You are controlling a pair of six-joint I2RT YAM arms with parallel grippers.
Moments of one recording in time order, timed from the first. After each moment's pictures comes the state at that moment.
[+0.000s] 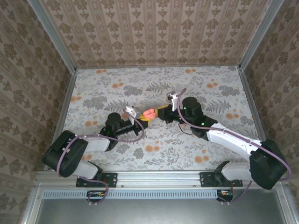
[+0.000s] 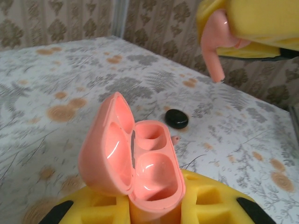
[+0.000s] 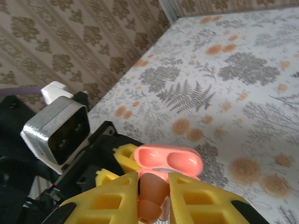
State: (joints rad) left arm -0.60 1.43 0.35 0.95 0.62 -0.16; right arm 0.62 1.26 0.74 0.23 -0.35 0.42
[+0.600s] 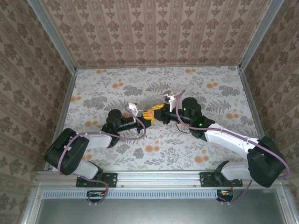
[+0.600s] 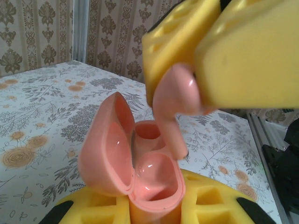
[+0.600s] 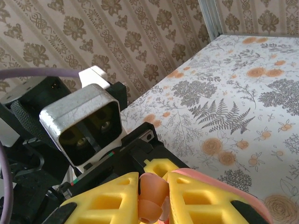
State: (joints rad) left arm -0.61 1.46 0.42 1.00 0.75 -0.20; right arm 0.65 1.31 0.74 0.38 -0.45 0.37
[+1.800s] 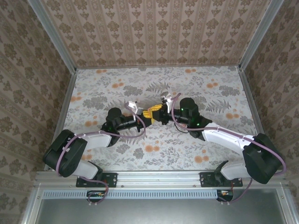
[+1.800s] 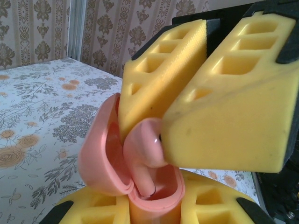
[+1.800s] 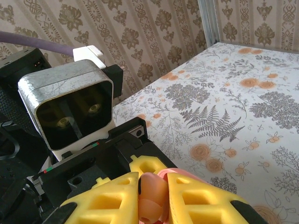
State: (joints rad) left arm -0.61 1.43 0.45 0.95 0.76 -0.26; right arm 0.65 1.34 0.73 0.42 -0.43 0.26
